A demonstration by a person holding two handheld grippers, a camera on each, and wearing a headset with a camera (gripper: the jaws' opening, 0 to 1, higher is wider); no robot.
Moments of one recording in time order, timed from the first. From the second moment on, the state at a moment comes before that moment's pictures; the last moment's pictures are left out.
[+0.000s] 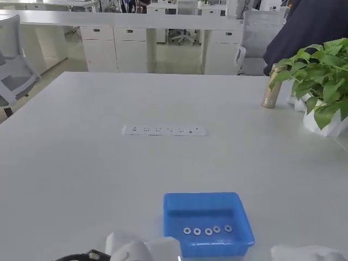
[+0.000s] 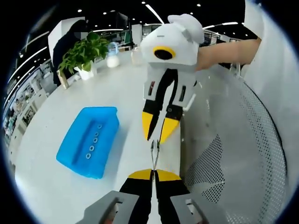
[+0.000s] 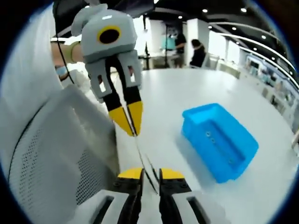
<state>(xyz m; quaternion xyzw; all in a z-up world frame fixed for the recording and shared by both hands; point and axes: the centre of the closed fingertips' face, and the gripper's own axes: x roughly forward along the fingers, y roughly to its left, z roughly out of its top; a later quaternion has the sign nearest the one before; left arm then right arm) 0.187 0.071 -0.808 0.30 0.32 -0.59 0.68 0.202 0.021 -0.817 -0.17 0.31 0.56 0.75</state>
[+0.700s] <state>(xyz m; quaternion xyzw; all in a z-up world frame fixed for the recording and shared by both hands) 0.199 0.064 -0.846 0.34 0.38 -0.57 0.64 0.226 -0.071 -0.736 -0.10 0.20 0.35 0.91</state>
